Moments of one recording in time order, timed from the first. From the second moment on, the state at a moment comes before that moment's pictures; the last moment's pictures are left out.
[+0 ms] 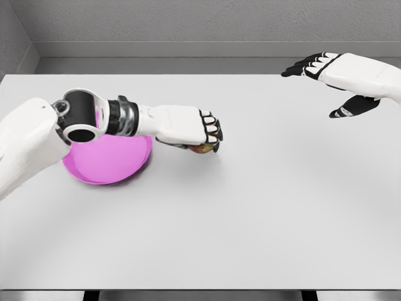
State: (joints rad) left arm -0.94 0.53 -0.96 -1.48 -0.58 -0.61 -0.53; right arm -0.63 -0.99 0.47 -1.73 0.15 -0.33 0.56
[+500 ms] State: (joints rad) left arm -0.81 0.85 -0.79 -1.47 -0.51 -0.61 -0.53; right arm -0.63 -0.99 0.47 -1.73 0.15 -0.33 0.56
